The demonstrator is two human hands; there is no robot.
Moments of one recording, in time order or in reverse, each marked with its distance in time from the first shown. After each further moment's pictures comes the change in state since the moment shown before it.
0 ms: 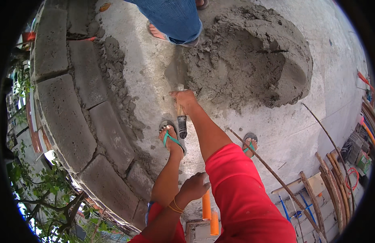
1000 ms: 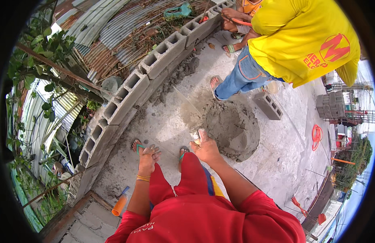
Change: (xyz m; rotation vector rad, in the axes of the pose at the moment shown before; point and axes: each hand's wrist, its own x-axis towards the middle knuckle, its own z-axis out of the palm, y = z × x) left_hand -0.344 0.028 0.213 -2.005 1.051 0.350; right_hand -0.667 0.036 -0.009 -1.827 -0.333 -1.201
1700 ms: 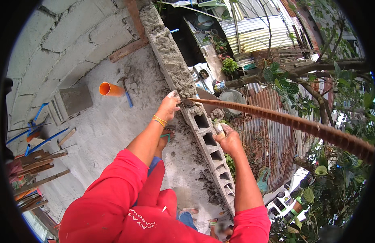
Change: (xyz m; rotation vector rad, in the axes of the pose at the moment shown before) left_hand -0.020 0.036 -0.622 -1.315 0.926 0.539; right_hand 0.057 -0.683 0.513 -0.664 -1.089 -1.199
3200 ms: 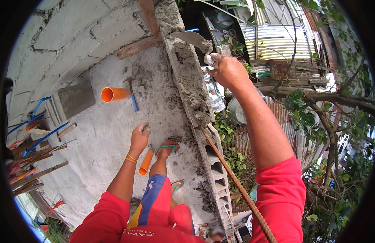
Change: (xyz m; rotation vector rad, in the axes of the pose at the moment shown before) left_hand -0.015 -0.023 -0.176 0.503 0.413 0.223; right_hand 0.329 -0.214 -0.020 -0.604 -0.002 -0.438
